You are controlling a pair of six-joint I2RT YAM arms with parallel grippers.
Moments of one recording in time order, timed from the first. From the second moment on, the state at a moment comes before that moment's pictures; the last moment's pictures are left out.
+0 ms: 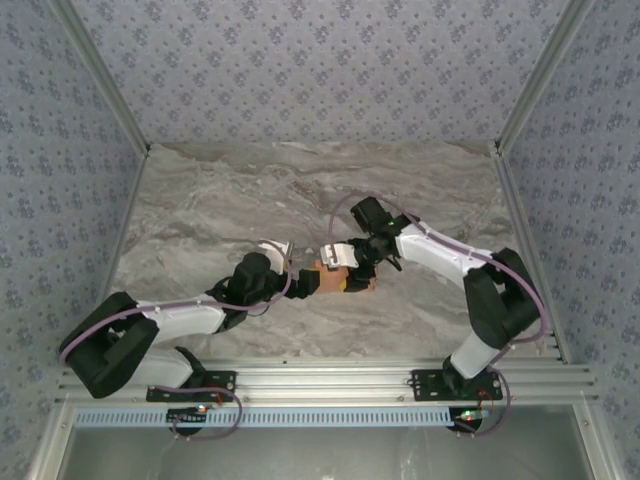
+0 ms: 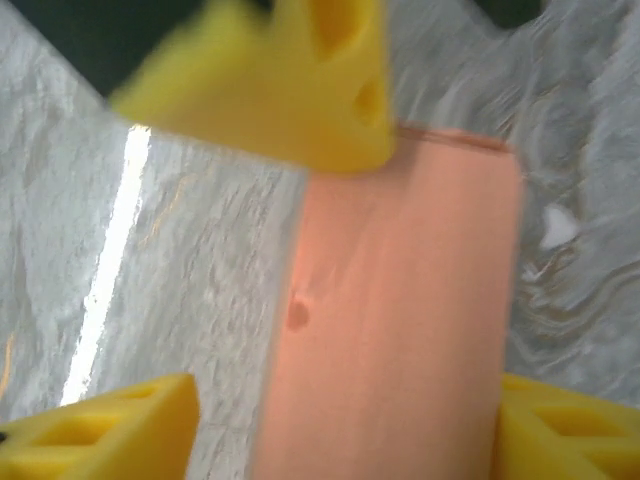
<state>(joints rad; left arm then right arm) -0.77 1.32 0.38 0.49 0.05 -0.46 0.60 1.65 1.11 -0.69 -0.45 -1.15</state>
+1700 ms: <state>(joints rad) -0.15 0.95 0.40 0.03 -0.19 0.04 0.26 0.72 0.52 0.02 0.06 -0.30</state>
